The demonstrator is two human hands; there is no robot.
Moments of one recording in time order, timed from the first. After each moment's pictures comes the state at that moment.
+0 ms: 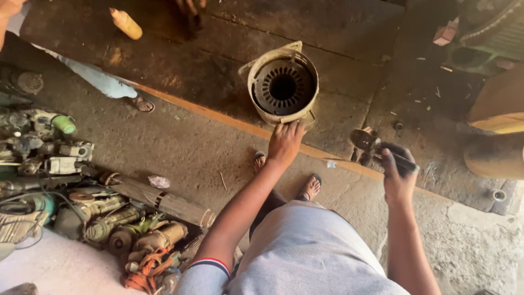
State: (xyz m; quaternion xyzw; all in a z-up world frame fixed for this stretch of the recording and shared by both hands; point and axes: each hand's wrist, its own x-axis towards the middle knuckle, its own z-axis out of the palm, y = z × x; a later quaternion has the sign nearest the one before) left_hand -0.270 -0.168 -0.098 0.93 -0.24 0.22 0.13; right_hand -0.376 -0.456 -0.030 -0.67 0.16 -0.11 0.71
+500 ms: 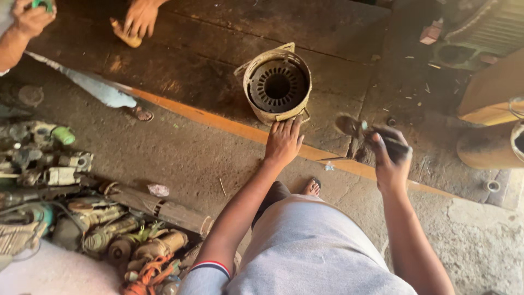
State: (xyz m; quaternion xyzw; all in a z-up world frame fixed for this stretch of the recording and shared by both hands) left_hand -0.284 -0.168 -0.087 0.95 -0.25 0.13 0.16; right_hand -0.366 -0.430 0.027 -0.70 0.10 -0.13 0.70
